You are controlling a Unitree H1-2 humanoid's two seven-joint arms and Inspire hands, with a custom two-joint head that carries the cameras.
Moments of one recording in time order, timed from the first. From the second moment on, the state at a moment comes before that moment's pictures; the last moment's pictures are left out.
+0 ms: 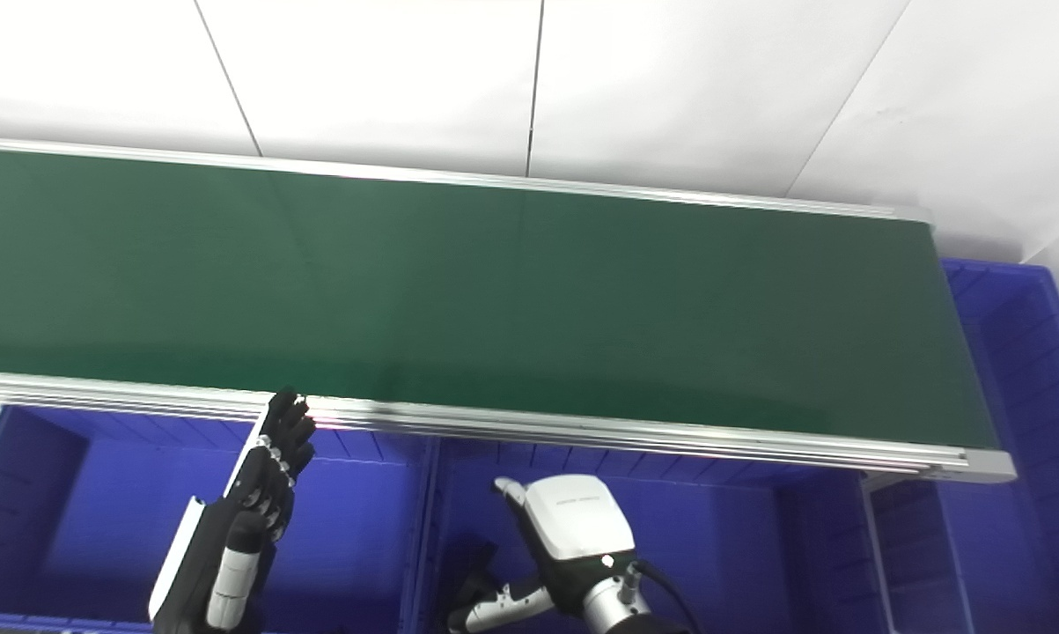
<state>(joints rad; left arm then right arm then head) 0.79 0.02 -0.32 -0.56 0.06 -0.08 -0.02 0.41 -0.16 0.52 -0.49 -1.30 0.19 0.42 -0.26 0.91</state>
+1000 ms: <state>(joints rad) 0.73 0.08 -0.27 -0.51 0.06 -0.09 -0.04 0.86 0.05 0.35 -0.43 -0.28 -0.25 -0.09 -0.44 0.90</state>
